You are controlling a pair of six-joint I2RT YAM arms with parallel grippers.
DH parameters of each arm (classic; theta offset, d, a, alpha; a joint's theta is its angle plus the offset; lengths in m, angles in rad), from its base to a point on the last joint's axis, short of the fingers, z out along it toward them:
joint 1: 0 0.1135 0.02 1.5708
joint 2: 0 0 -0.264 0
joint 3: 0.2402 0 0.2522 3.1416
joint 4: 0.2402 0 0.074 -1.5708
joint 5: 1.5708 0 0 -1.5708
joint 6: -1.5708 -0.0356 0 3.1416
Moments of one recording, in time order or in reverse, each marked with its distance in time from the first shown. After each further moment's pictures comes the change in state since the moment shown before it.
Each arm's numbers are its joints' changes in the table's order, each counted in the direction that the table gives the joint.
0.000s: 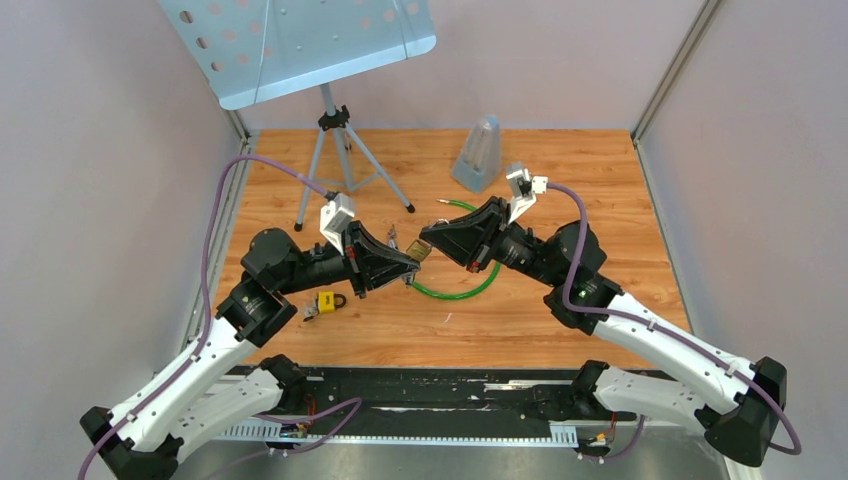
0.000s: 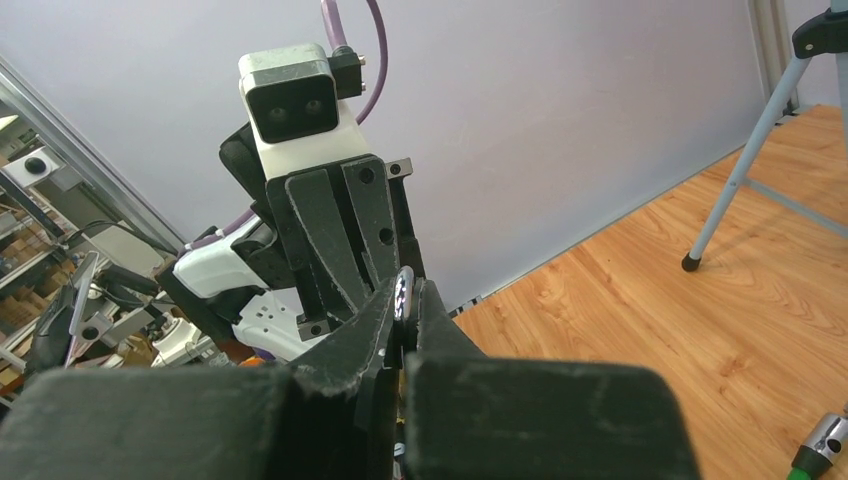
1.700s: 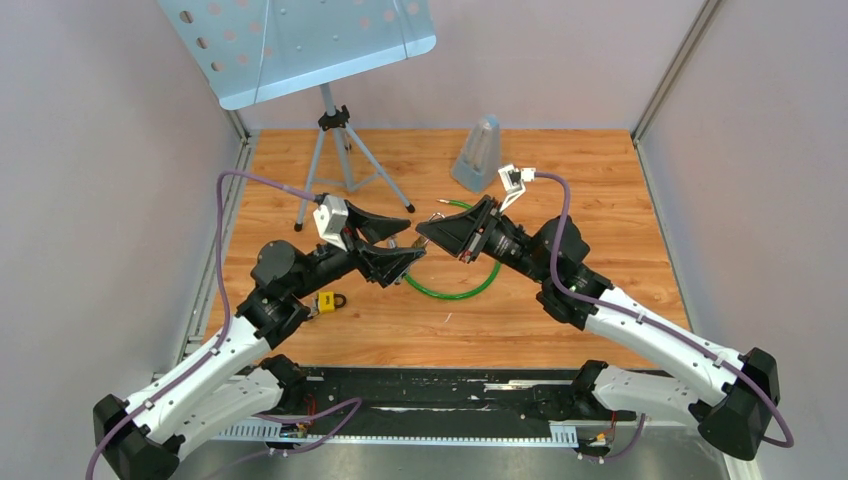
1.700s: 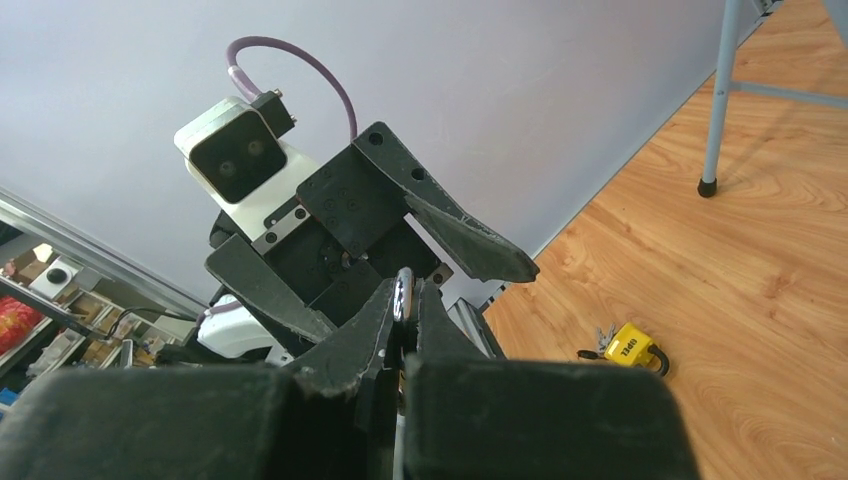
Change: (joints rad) left arm -0.002 -0.023 -0.156 -0.330 -0.228 -0.097; right arm -0.003 -0.047 -0.006 0.055 0.100 -0.224
